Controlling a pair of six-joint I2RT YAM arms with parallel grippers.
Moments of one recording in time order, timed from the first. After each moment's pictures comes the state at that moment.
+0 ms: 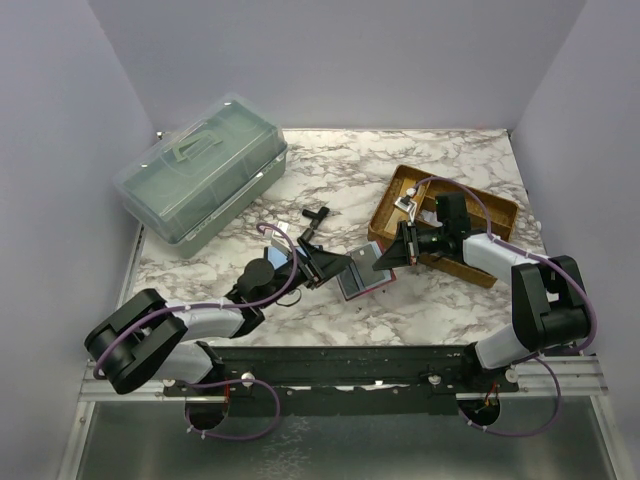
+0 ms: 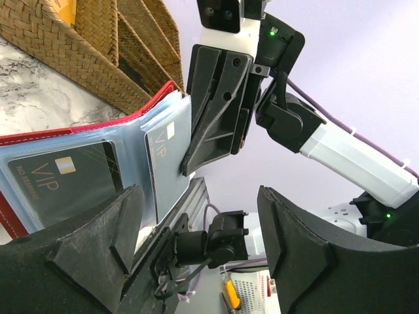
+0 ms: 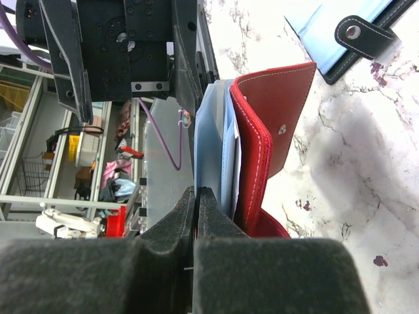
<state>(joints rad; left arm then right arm) -0.81 1.31 0.29 1.05 0.14 -1.28 0.20 1.52 0.75 -0.06 -1.35 0.27</state>
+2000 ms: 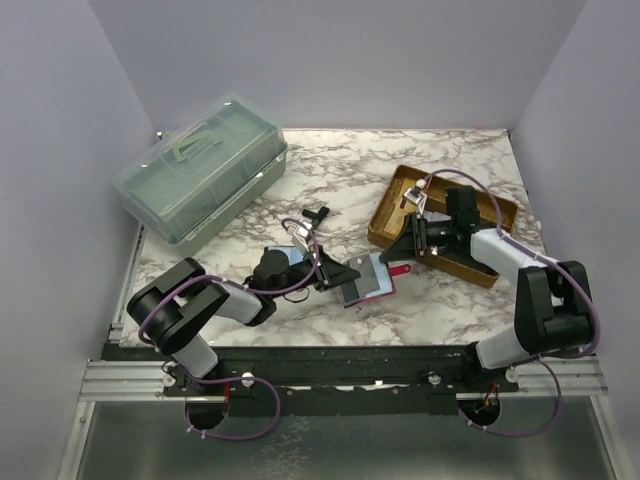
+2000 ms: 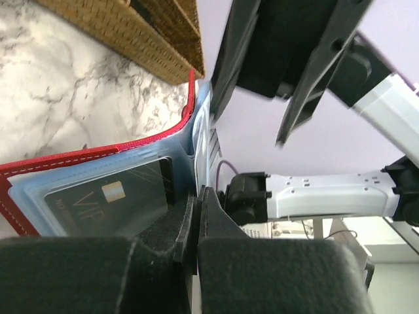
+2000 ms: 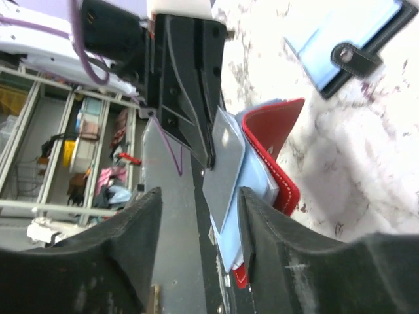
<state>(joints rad) -0.77 1.62 0.40 1.18 0.39 -1.28 0.17 1.51 0.78 -0.11 -1.38 0.26</state>
